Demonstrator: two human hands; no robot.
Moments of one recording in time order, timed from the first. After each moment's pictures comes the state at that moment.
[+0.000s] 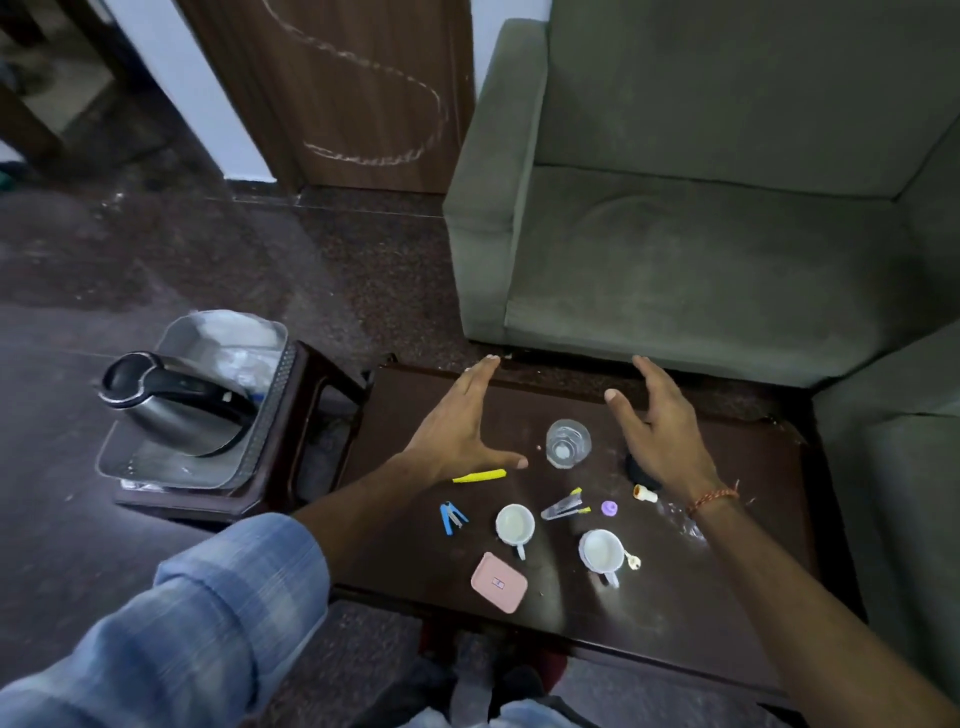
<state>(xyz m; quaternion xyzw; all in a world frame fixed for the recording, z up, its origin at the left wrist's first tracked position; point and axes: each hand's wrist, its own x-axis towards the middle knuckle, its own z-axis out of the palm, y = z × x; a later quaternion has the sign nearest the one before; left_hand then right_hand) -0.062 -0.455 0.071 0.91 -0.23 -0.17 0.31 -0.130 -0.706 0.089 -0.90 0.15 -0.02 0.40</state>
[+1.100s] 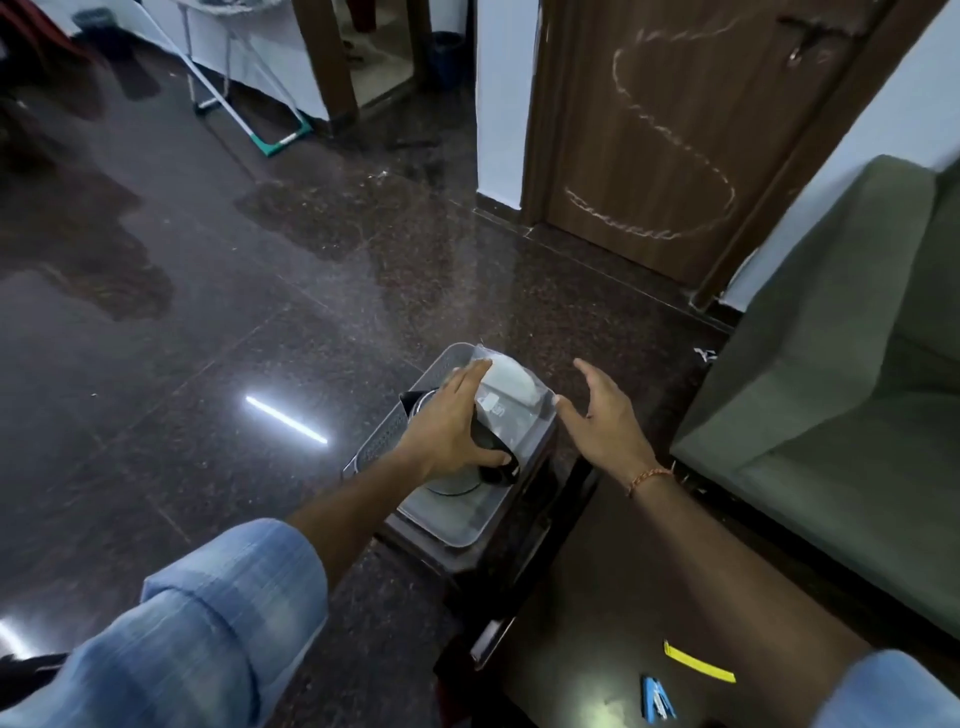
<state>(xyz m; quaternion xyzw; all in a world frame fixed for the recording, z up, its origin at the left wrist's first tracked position) 0.069 -0.032 0.088 0.94 0.01 -0.06 0.34 0.134 -0.251 0.085 -0.91 -0.11 0.10 0.39</state>
